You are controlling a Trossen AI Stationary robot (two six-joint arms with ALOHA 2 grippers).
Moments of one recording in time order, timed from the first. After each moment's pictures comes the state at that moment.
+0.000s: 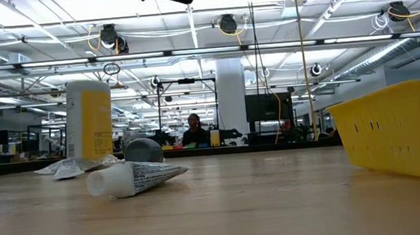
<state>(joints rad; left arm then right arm) -0.15 1.49 1.37 -0.50 -0.44 -0.09 0.99 1.47 0.83 -0.17 0.31 1.10</state>
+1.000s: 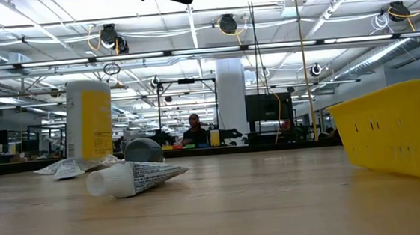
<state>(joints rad) -0.15 1.49 1.37 -0.50 -0.44 -0.08 0.99 1.47 0.83 -0.16 0.28 1.08</state>
